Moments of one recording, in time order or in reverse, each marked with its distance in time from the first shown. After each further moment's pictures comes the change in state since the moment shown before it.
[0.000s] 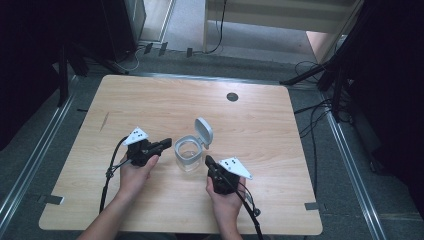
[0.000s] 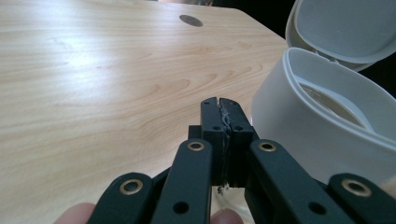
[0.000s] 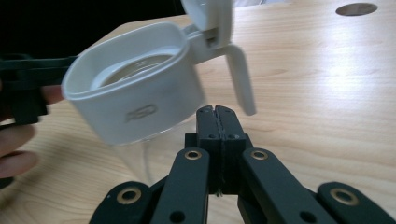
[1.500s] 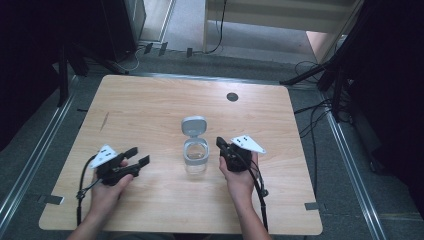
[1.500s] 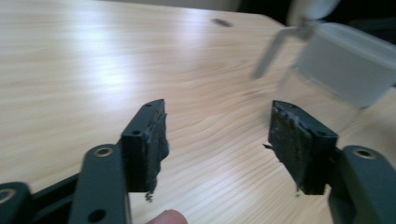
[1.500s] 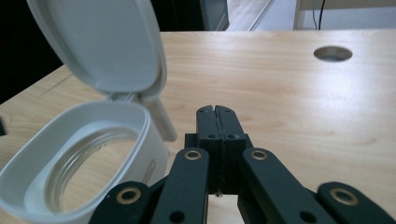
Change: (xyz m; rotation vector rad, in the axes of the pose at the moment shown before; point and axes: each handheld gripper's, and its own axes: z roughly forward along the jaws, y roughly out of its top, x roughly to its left) left arm 0.032 -0.050 -0.097 -0.063 0.172 -0.017; right arm -0.043 0.058 0.016 0.013 0.019 -0.083
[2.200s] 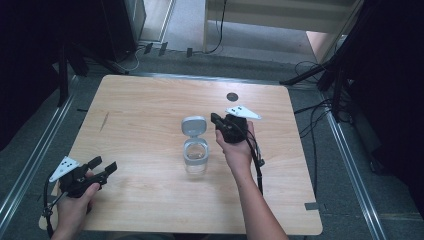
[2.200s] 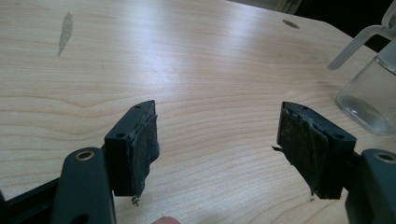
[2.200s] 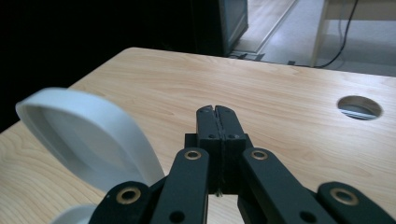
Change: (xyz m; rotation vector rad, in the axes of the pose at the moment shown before) left arm 0.037 -0.020 -0.048 -0.024 0.133 -0.095; right arm -0.003 0.066 0.040 0.031 0.082 -0.035
